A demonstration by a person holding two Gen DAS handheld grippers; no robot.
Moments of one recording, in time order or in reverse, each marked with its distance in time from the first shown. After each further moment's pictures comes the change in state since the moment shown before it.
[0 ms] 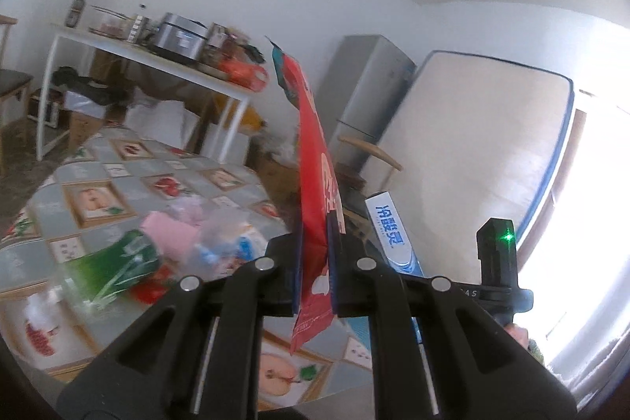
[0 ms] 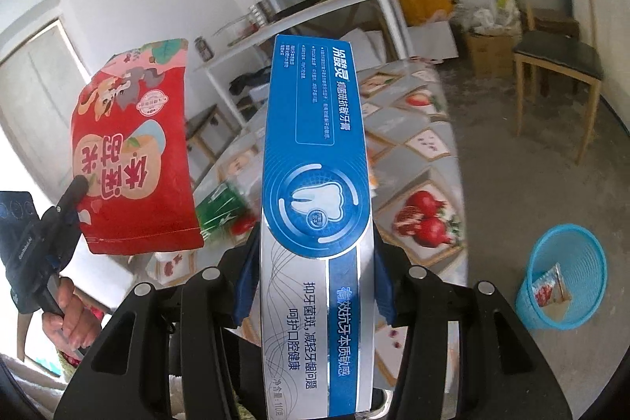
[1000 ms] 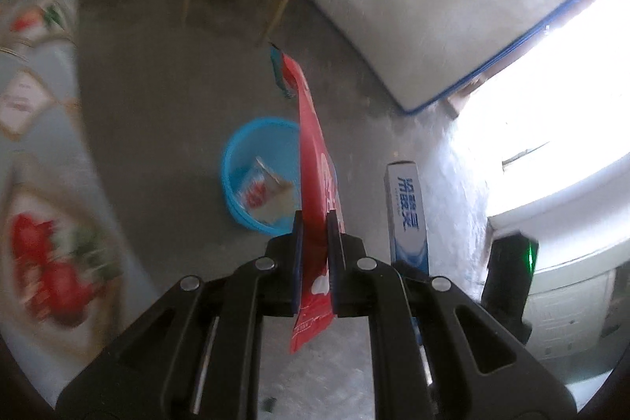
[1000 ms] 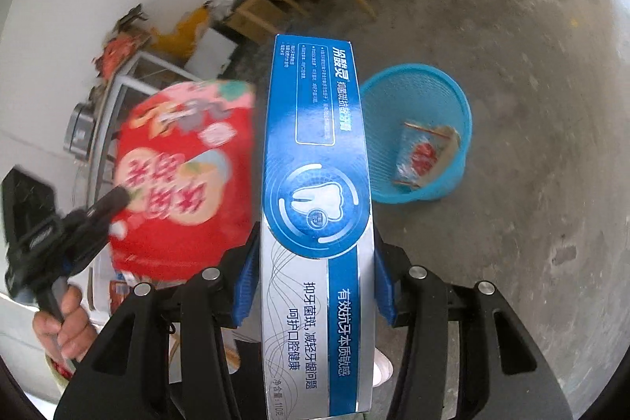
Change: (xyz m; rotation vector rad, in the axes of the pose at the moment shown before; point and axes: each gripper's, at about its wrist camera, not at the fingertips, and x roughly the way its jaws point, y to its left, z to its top) left arm 0.431 -0.179 -0.169 0.043 1.026 -0.184; right arm -0.057 -0.308 -0.145 0.833 -0.051 -0.268
